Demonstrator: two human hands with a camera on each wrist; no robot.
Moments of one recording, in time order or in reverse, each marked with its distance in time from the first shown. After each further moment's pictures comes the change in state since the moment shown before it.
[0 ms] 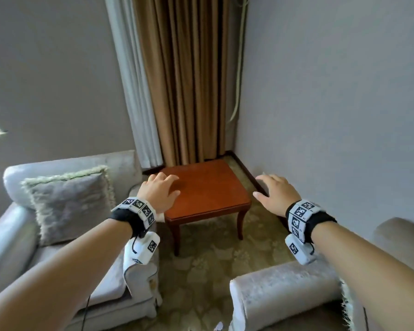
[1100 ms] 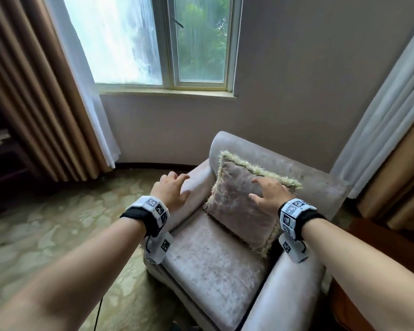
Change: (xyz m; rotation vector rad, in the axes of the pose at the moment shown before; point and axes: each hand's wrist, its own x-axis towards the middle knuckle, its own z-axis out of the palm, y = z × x) left_hand -0.050 -0.571 -0.003 0.101 0.036 -1.001; right_hand 0.385 -0.623 0.340 0.109 -0.386 -0.917
